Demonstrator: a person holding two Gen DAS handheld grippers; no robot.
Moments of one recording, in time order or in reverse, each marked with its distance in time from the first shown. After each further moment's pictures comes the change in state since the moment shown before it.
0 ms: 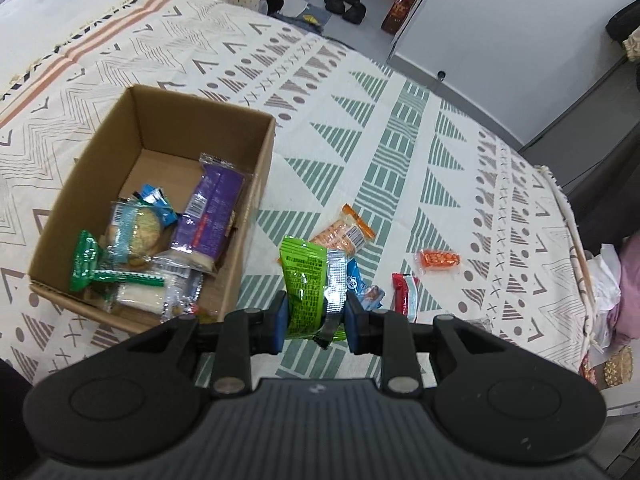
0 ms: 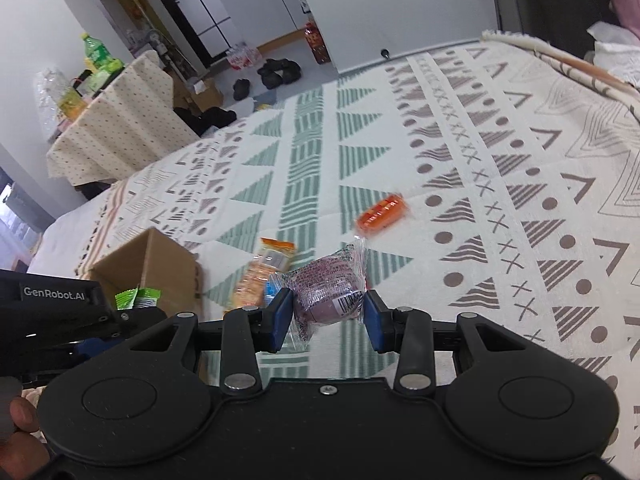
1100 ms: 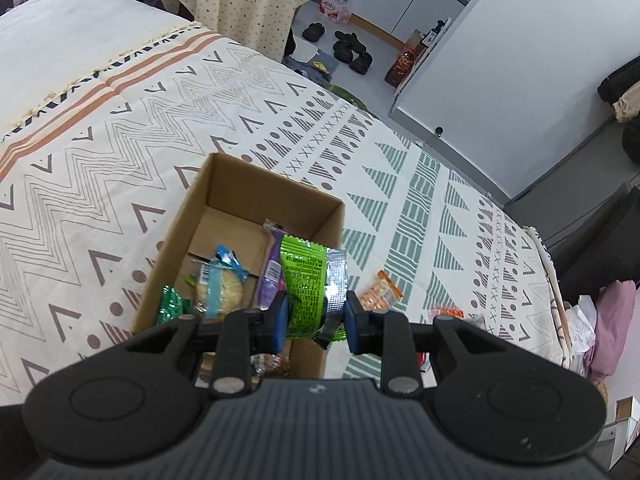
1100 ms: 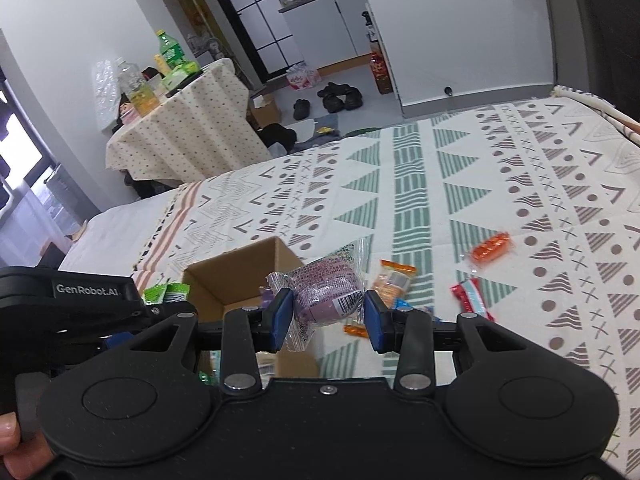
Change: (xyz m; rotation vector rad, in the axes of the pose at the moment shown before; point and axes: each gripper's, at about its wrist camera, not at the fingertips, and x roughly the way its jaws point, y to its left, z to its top) left arm -0.059 0.086 0.031 -0.072 -0.118 -0.065; right arm -0.026 0.106 -0.007 -0.117 -0.081 0.096
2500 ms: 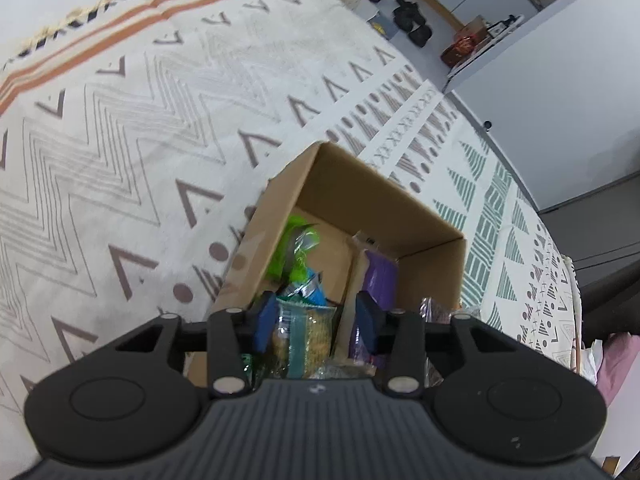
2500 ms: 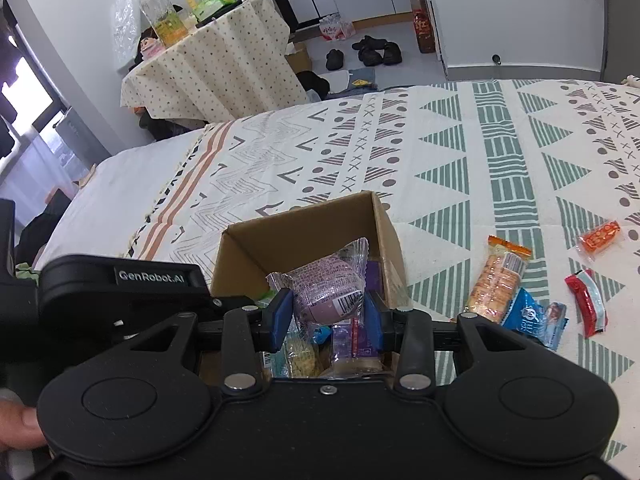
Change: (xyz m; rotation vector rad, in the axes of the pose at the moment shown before) left arm 0.083 0.101 0.048 -0.190 0.164 0.014; right arm 0.094 0.085 -0.007 -0.080 0.144 0.026
